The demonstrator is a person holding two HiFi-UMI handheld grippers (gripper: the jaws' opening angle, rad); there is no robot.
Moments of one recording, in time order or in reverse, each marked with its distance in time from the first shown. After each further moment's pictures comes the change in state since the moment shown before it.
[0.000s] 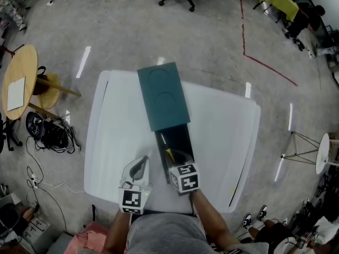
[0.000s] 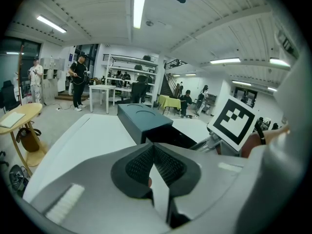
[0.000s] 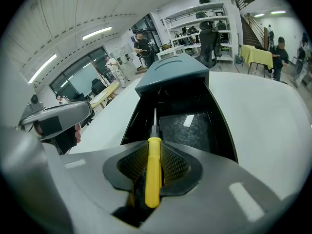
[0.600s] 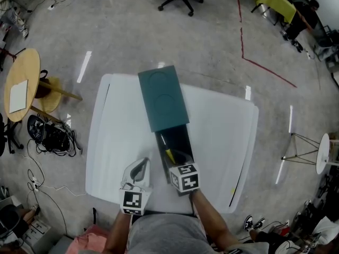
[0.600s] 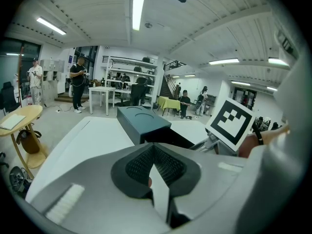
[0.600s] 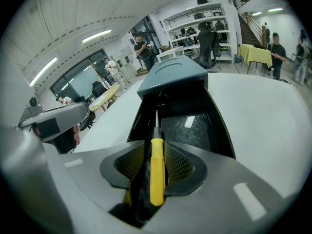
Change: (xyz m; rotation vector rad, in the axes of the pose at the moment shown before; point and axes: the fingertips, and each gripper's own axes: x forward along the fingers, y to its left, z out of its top) left arm -0.009 -0.004 0.005 0.009 -0.018 -0.001; right arm -0.005 0.004 0.002 0.017 -0.022 0.012
